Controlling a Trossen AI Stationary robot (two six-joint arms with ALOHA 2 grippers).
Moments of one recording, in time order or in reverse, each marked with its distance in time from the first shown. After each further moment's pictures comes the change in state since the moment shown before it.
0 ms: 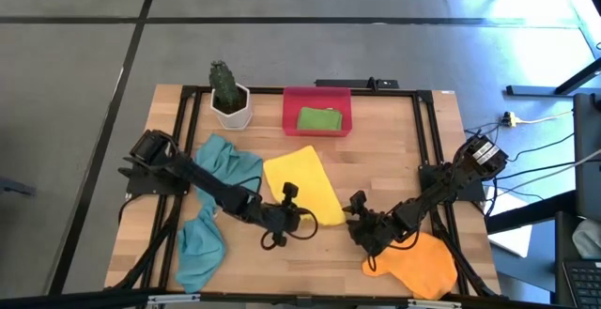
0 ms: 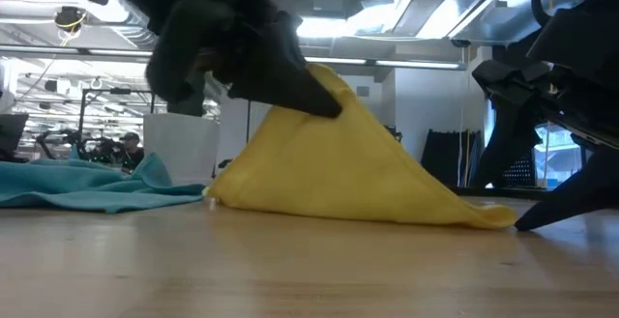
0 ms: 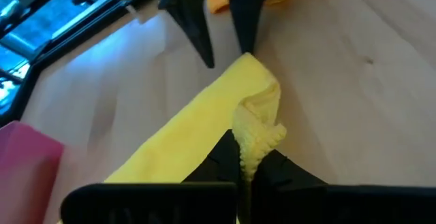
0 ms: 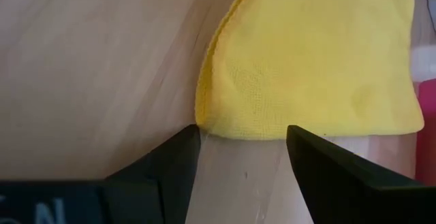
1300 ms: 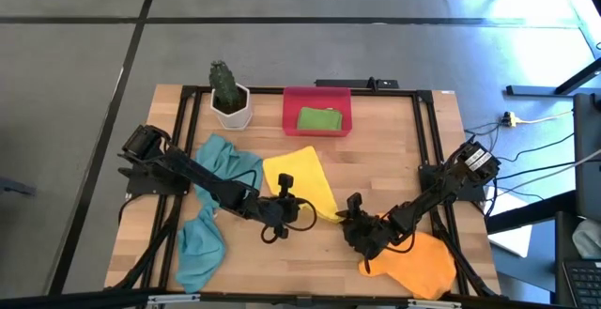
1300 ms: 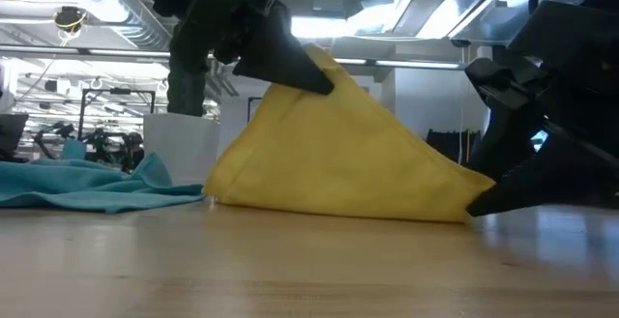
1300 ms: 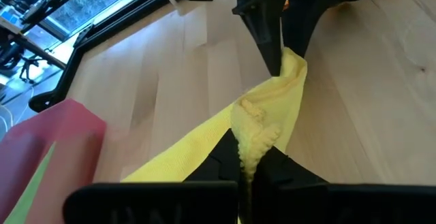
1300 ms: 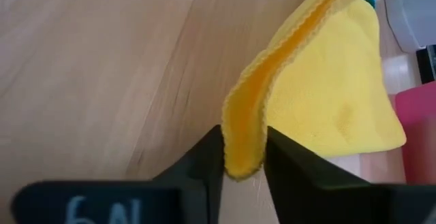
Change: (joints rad) left arm 0.016 -0.073 0.000 -0.076 -0.089 -0.048; right arm 0.001 0.092 0.010 0.175 0.102 0.004
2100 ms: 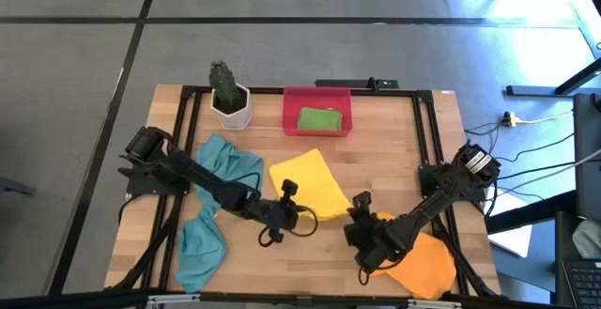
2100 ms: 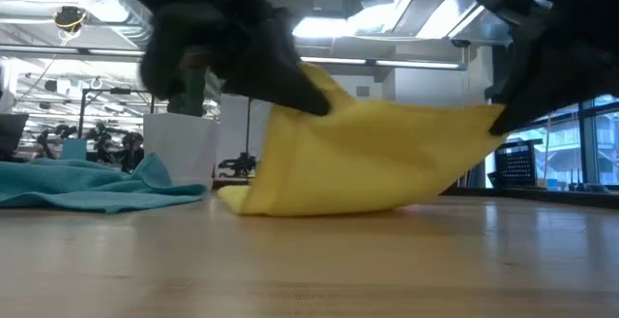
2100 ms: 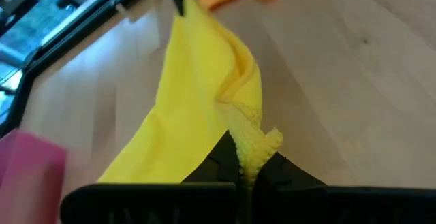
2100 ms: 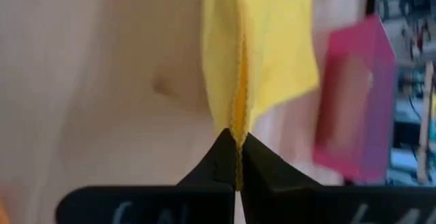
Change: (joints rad) left arm 0.012 0.031 0.000 0.002 0.153 0.130; right arm 0.046 0.003 0.420 -0.960 0.033 0.388
